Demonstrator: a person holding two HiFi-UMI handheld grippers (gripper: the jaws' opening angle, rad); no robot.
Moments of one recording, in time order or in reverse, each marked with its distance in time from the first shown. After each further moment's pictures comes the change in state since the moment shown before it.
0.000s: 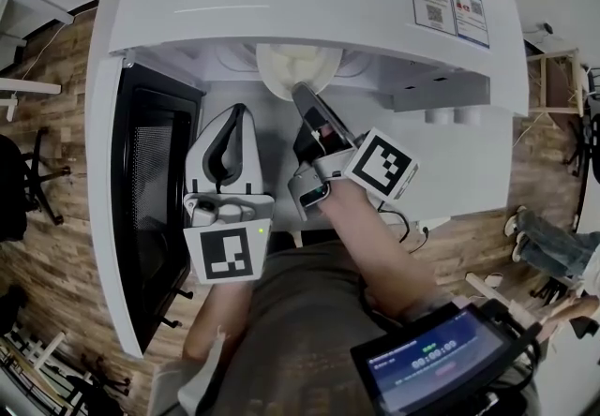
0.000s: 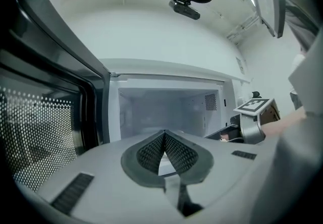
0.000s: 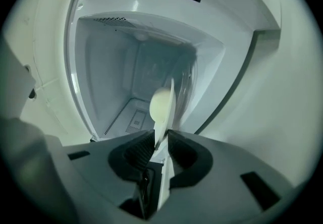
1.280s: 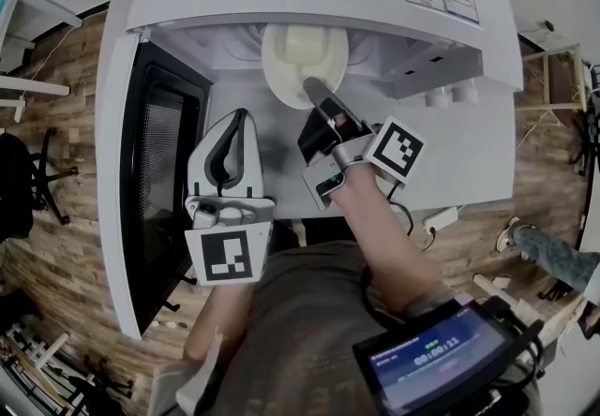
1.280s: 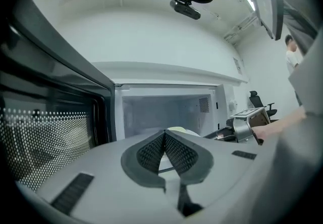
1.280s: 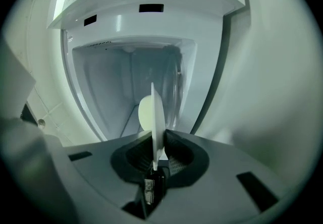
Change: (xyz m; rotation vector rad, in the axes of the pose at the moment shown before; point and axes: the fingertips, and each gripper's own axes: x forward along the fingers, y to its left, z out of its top) left arm -0.031 -0.006 0.007 0.023 -0.007 -0.015; right arm -0.016 -0.005 -0.003 0.213 -0.016 0.085
